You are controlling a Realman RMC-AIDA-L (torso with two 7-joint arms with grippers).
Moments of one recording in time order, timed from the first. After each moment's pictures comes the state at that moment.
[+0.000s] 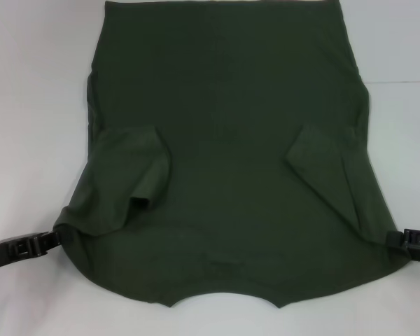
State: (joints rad) left arm -0.43 -2.14 0.28 0.75 2.34 1.46 -1.87; right arm 0.38 1.94 -0.54 -0.58 -2.21 -1.47 2.21
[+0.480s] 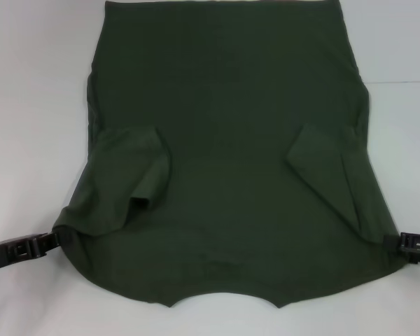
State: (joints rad) left arm -0.42 -2.14 0.28 0.75 2.33 1.46 -1.87; right arm 0.39 1.94 -0.55 -0.58 -2.22 -1.47 2.21
